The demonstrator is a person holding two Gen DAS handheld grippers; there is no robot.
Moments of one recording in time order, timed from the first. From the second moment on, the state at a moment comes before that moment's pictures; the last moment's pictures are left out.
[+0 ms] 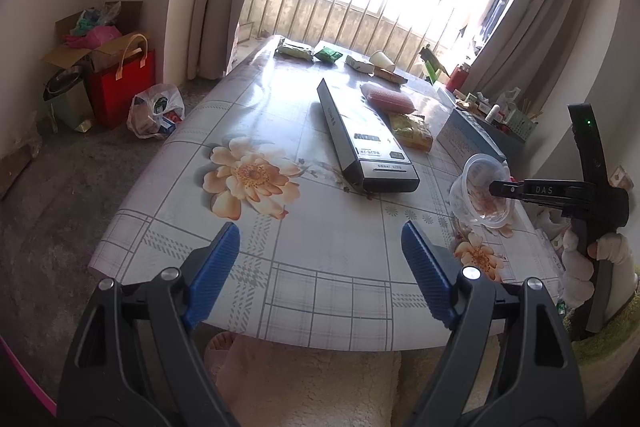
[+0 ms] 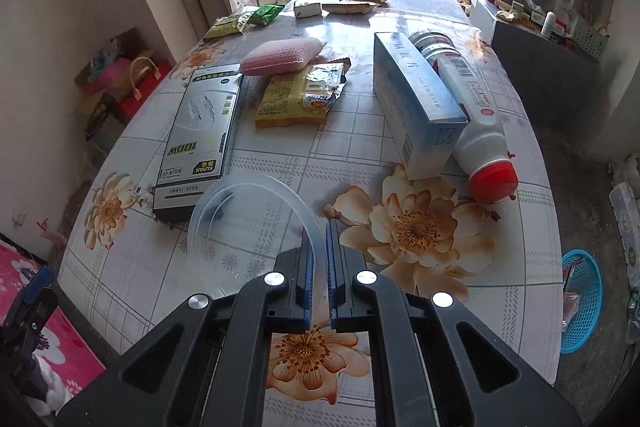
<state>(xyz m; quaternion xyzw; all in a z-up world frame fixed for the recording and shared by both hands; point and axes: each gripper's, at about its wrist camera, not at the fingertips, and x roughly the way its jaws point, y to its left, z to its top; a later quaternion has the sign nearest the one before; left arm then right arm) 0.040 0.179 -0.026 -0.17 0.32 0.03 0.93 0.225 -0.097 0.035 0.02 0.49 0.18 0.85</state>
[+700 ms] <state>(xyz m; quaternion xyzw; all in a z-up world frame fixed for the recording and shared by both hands) 0.040 0.205 -0.025 -0.24 0.34 0.03 0.91 0.215 -0.032 -0.011 0.21 0.58 0.37 0.69</state>
